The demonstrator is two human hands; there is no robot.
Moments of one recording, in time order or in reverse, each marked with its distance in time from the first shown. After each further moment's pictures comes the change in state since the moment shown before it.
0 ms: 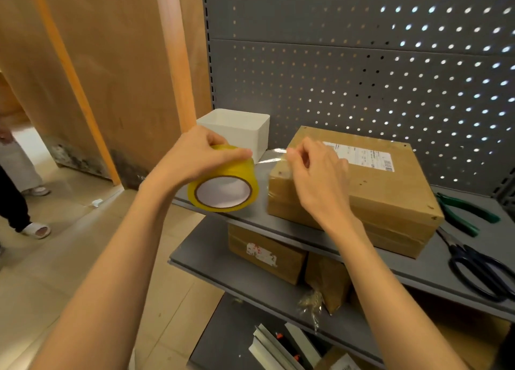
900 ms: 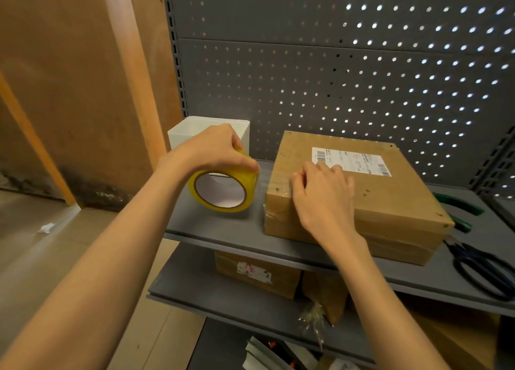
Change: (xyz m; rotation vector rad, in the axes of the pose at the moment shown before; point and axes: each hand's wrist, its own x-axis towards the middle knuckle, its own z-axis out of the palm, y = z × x) left_hand 0.095 -0.013 0.027 0.219 -0.280 0.178; right_hand 0.007 0.011 0.020 -0.398 -0.066 0.197
